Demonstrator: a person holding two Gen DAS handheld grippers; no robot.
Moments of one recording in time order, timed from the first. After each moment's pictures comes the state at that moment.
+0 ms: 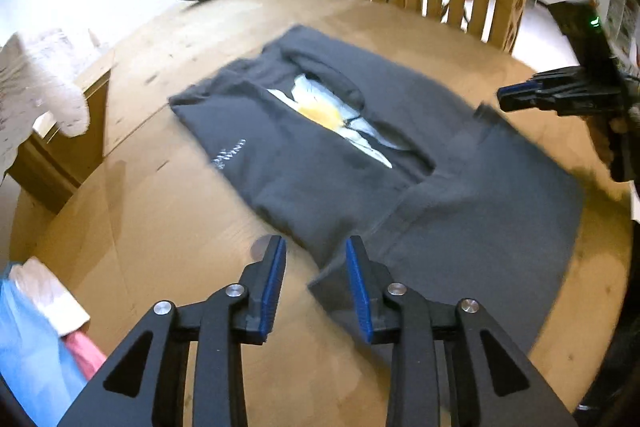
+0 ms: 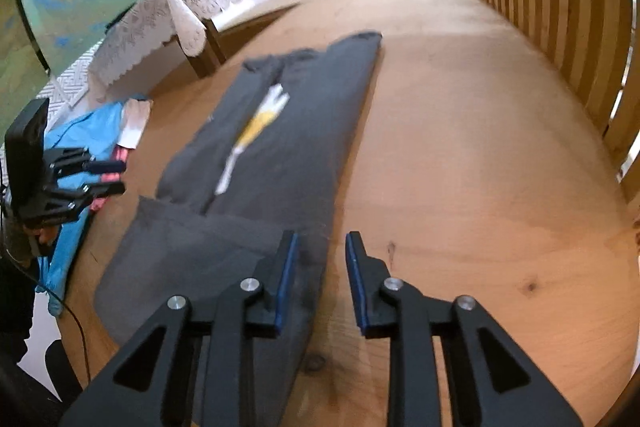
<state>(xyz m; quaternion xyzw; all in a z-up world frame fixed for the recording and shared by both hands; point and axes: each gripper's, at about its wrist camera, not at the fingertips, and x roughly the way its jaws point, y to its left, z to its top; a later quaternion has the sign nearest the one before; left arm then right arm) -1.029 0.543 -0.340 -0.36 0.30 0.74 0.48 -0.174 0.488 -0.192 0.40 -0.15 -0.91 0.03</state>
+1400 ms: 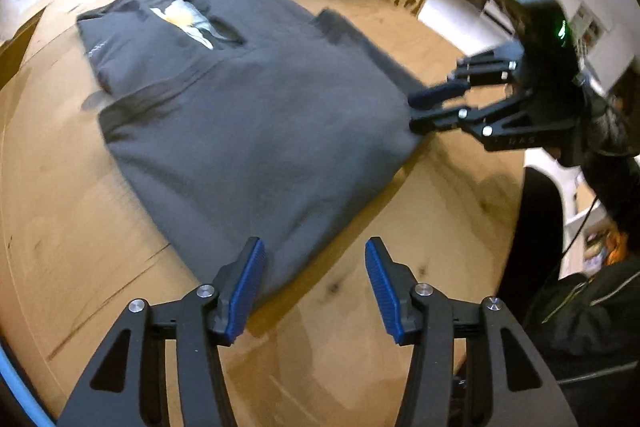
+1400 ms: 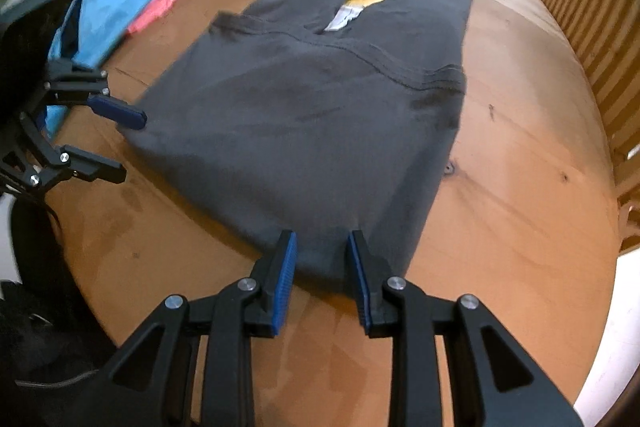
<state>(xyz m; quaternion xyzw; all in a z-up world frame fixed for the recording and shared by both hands) -0.921 0.505 -0.367 -0.46 0.22 0.65 0.56 -0.099 0.379 -0.202 0.52 0.00 -0.85 0.07</state>
